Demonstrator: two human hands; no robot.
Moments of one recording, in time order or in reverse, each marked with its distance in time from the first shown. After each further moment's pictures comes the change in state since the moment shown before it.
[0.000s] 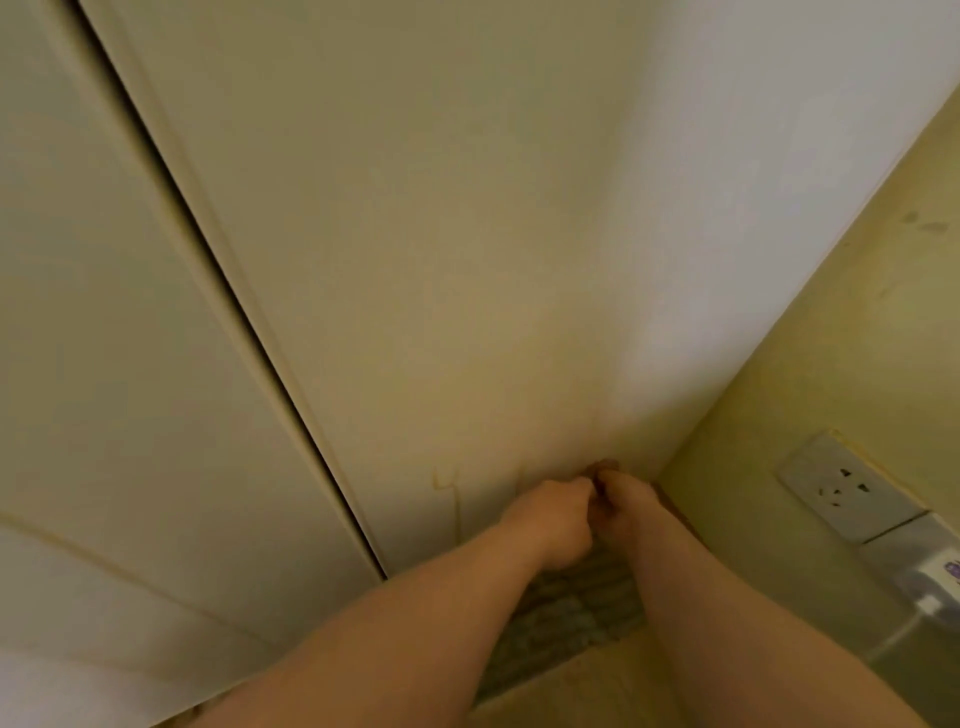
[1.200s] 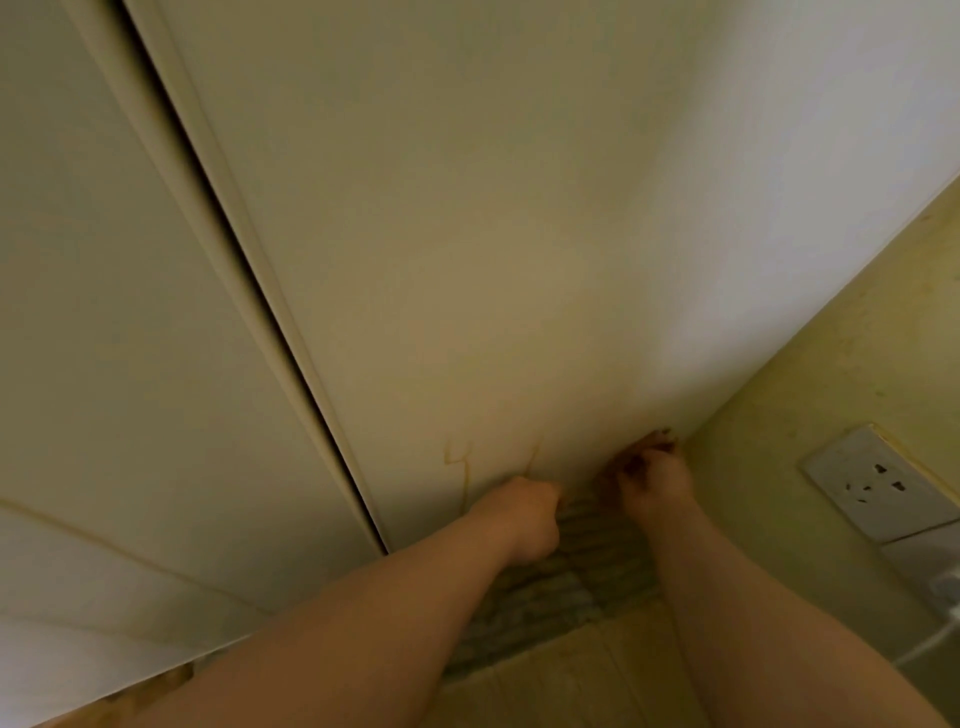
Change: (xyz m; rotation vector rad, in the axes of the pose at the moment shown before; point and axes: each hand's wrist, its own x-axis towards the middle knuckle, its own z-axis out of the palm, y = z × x) left_hand 0.001 -0.041 0.012 0.017 -0.076 -0.070; right_hand 0.022 -0.005 -0.017 0.199 -0.058 -0.165
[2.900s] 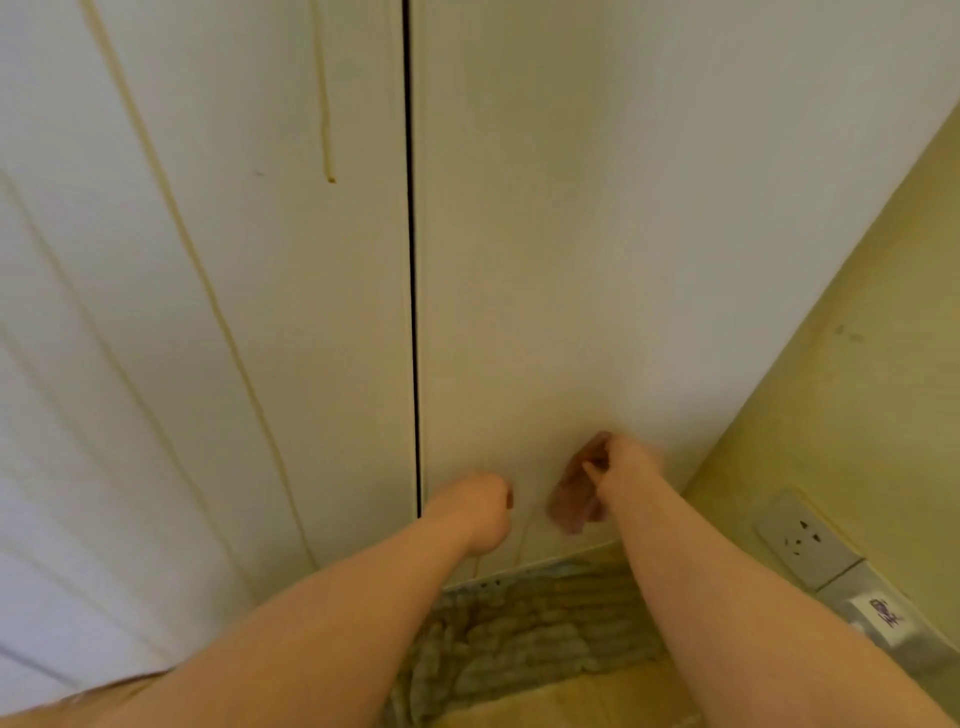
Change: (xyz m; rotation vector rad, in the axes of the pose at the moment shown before) left_hand -0.117 0.012 -0.046 0.051 0.282 -0.162; right_hand -0.170 -0.056 0.063 -0.257 -0.156 -0.069
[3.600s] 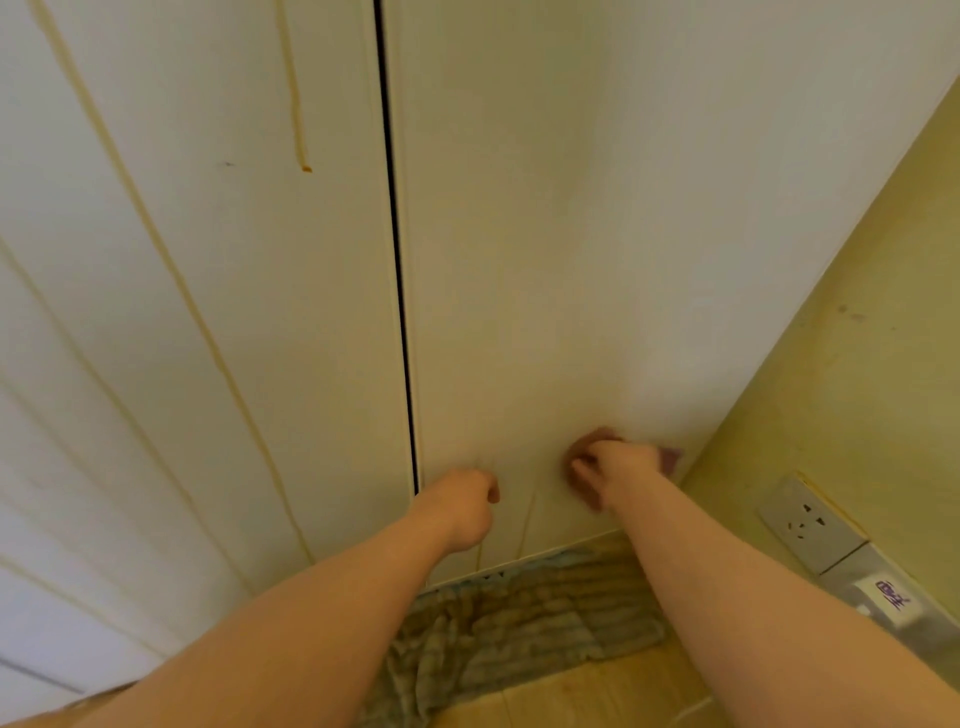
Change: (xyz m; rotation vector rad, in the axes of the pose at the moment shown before) left_hand 0.010 -0.022 0.009 -0.061 0.006 -0.019; right_hand 0.018 0.015 0.001 -0.067 0.111 0.103
